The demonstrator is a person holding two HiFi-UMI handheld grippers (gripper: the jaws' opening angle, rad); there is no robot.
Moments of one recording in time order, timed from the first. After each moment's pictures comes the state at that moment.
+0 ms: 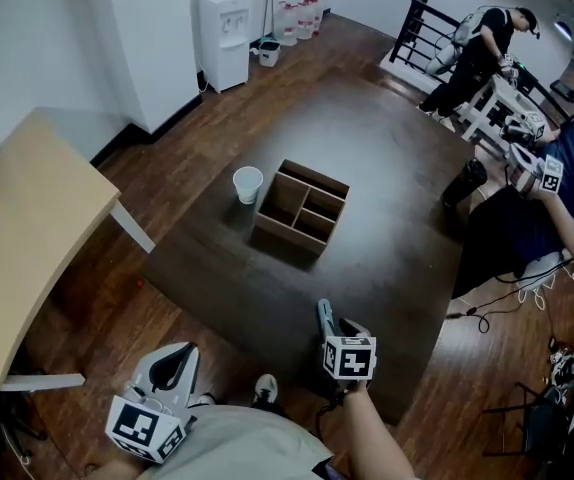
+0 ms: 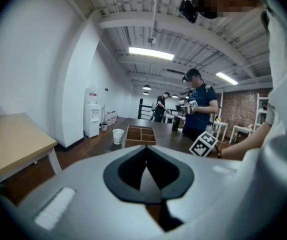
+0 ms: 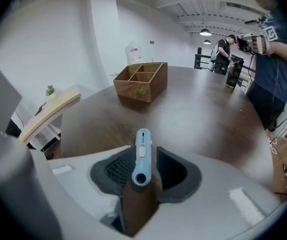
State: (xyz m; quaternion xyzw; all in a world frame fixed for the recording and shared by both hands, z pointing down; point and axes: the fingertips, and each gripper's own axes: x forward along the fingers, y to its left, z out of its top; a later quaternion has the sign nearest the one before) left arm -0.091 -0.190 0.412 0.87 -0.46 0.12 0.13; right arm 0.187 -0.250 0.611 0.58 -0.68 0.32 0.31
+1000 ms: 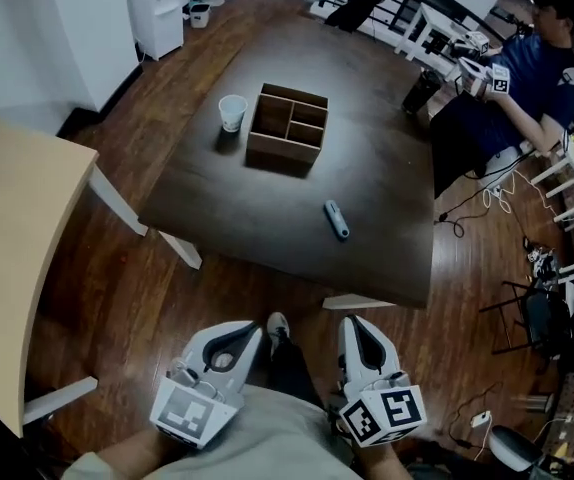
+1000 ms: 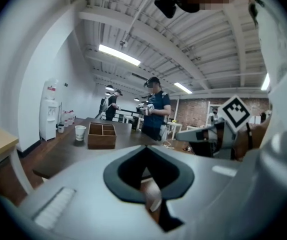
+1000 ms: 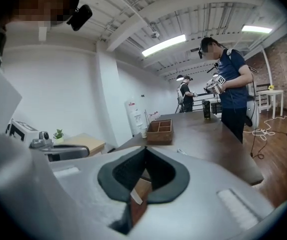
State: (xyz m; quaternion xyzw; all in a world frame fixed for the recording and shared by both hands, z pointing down) left arm -0.084 -0.085 0.396 0.97 -0.23 0.06 0.10; right arm 0.046 -0.055 0.397 0.70 -0.69 0.18 0.04
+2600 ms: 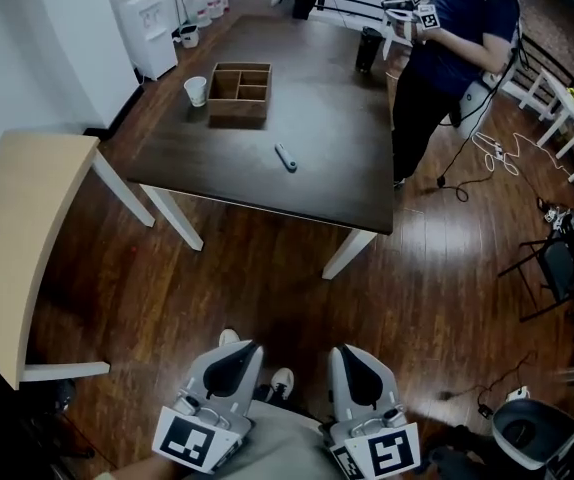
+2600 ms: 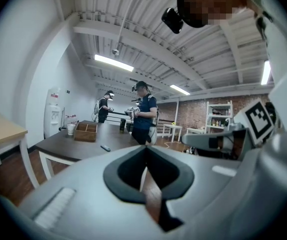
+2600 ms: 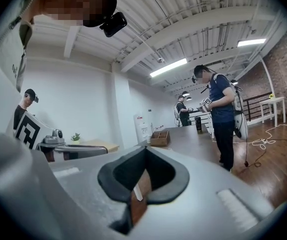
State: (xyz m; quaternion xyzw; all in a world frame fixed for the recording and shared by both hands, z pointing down) left arm -0.042 0.160 0.385 0.96 -0.27 0.06 0.10; right arm 0.053 0.200 0.369 0.68 -0.72 0.11 -0.01
